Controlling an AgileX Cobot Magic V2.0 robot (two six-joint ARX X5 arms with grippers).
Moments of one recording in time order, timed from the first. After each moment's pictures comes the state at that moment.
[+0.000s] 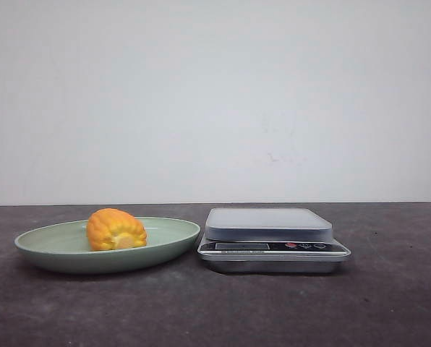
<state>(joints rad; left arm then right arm) -0.04 0.00 0.03 -0.18 -0.03 -0.43 0.12 0.01 0.02 -0.13 -0.08 0.09</state>
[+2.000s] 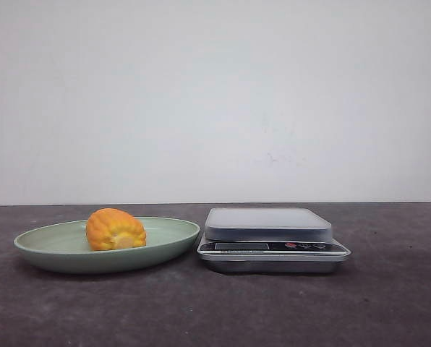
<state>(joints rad) -0.04 0.70 1.23 -0.84 0.44 -0.25 0.12 0.48 0.95 -0.51 -0.42 0.15</state>
